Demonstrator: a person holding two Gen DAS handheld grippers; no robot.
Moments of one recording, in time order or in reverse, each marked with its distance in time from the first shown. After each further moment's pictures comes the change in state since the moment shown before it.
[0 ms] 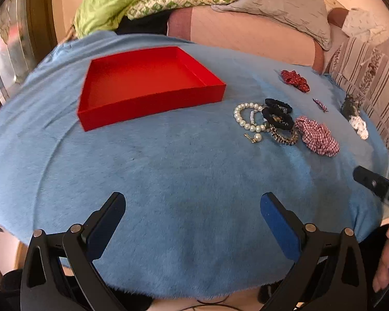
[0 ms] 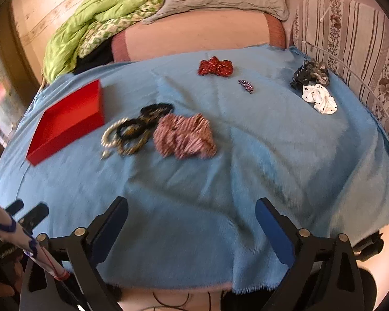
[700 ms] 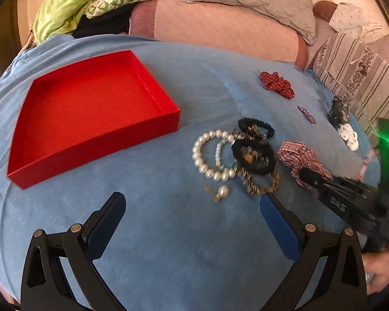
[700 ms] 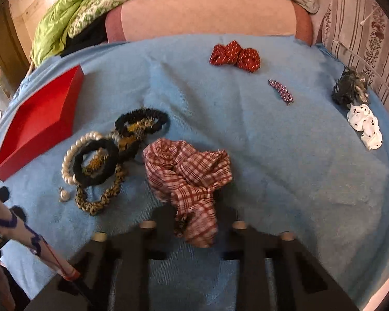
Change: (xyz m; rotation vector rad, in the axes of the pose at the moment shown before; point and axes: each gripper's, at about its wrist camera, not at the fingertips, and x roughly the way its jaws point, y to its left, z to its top) left arm 0.065 -0.046 0.074 0.053 0.049 -0.129; right arm 0.095 0.011 0.059 -0.076 0.072 0.005
